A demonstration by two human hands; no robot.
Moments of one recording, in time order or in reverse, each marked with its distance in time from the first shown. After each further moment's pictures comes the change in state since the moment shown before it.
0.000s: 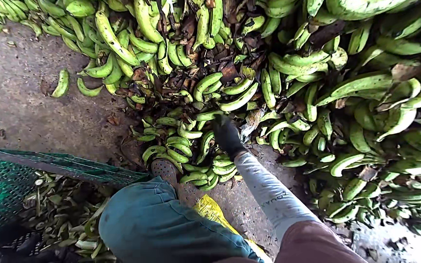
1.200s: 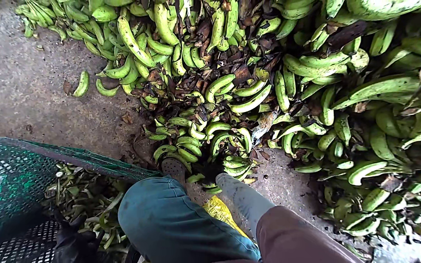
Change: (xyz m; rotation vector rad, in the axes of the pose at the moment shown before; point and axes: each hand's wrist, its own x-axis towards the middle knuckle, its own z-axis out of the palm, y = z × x) left_hand -0.006 -0.020 0.018 0.421 -0.042 -0.046; right_hand -0.033 0.048 0.146 -0.634 -0.811 -0.136
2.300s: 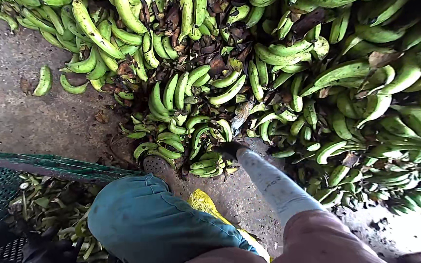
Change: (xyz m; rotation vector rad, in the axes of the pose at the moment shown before) left_hand 0.006 -0.004 0.008 -0.235 -0.009 -0.019; right_hand -0.091 0.108 -0.074 0.468 0.066 0.405
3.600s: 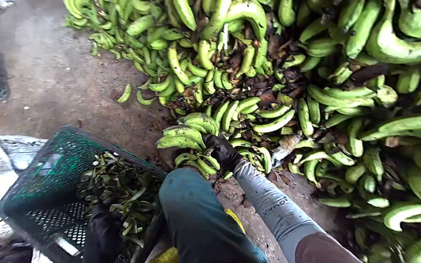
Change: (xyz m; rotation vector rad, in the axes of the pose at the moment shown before) left_hand -0.015 0.009 -0.010 -0.009 0.062 0.076; right_hand -0.068 -0.191 0.006 0.800 0.062 -1.104
